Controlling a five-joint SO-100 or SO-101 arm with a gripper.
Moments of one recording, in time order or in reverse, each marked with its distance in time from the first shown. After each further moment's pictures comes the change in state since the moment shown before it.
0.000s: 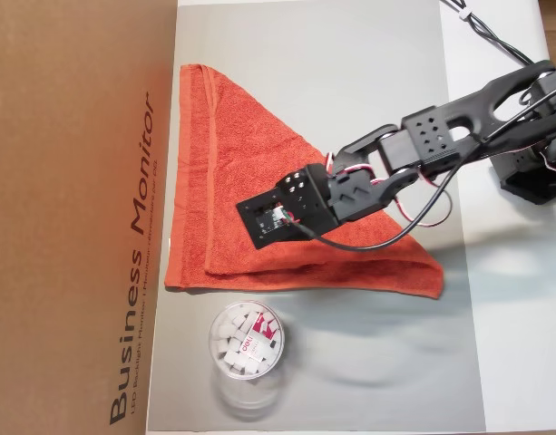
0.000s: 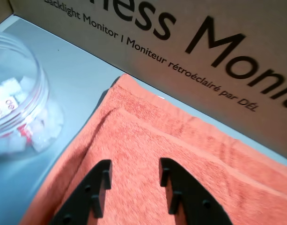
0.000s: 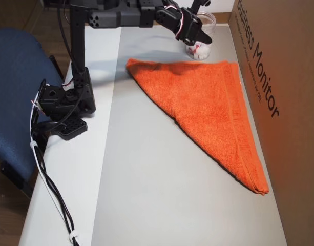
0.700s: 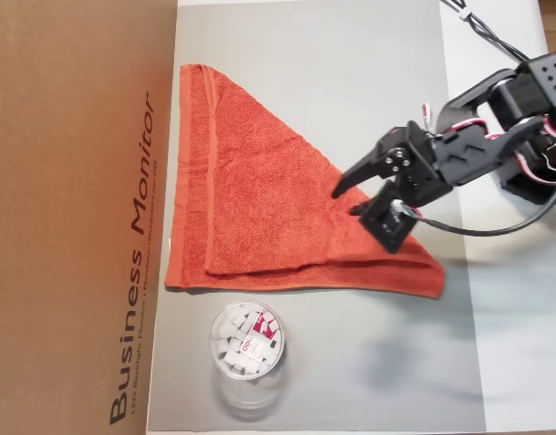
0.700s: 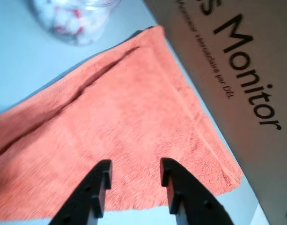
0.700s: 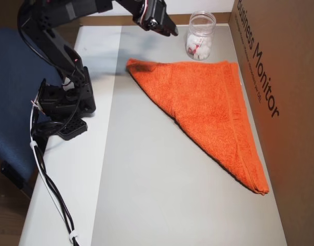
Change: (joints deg) arm -4.0 39.6 26.0 24.2 -25.8
